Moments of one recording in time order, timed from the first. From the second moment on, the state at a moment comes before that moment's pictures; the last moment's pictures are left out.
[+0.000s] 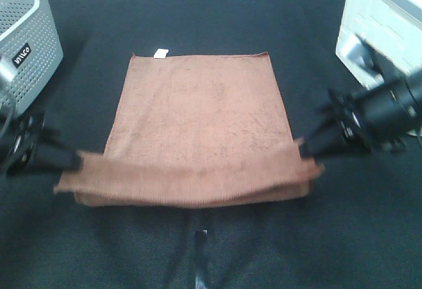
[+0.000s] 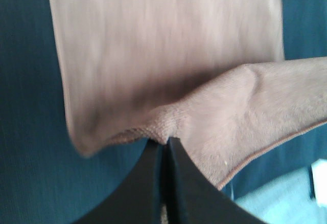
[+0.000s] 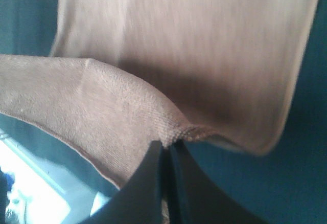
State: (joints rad) left arm -0.09 1.51 -0.62 -1.17 0.59 0.80; right arm 0.11 1.58 -0.76 0.99 0.73 -0.70
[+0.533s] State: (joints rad) left arm -0.09 1.84 -1.09 -1.17 0.47 0.80; right arm 0.11 1.94 -1.30 0.94 0.79 -0.61
